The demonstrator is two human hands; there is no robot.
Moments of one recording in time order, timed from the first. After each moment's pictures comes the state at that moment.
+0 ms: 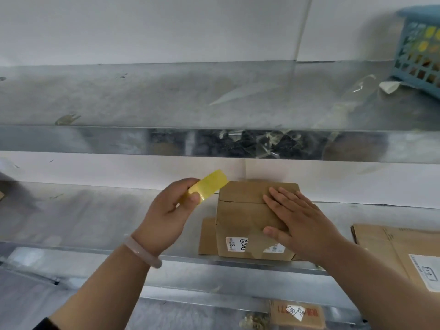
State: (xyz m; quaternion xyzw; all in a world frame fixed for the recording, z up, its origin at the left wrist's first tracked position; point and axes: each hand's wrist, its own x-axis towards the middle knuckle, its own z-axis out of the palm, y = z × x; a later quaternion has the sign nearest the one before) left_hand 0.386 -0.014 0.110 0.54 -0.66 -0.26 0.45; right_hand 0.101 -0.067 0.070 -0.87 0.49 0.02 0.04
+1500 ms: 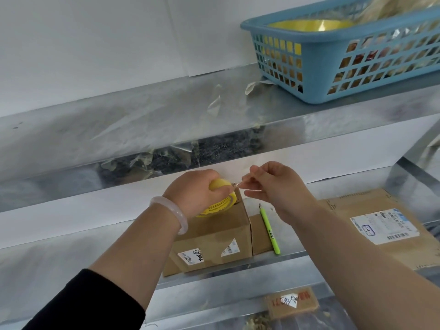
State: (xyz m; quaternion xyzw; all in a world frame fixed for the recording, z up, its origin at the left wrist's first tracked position) left_hand 0.238 -0.098 0.155 0.57 -0.81 -0.14 0.07; right_hand 0.051 -0.071 0.127 -0.40 0.50 -0.53 0.55
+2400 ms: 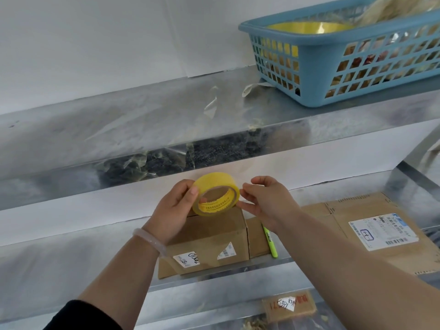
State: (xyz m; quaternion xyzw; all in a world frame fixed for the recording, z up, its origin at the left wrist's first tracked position) left_hand 0.277 -0.083 0.101 0.51 -0.66 -0.41 0.37; right_hand 0.062 -0.084 0.102 -0.23 0.49 -0.53 0.65
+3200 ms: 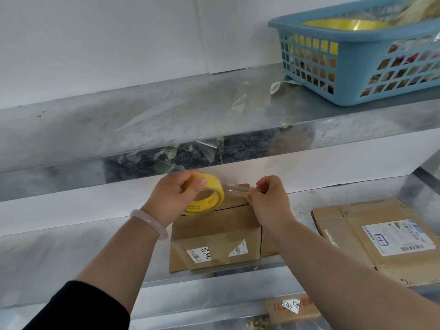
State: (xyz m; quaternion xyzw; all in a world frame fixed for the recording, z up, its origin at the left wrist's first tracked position) left_hand 0.306 -0.100 0.124 0.54 -0.75 -0.21 0.30; right_hand 0.098 -0.085 0.079 -0.40 0.64 -0.51 0.41
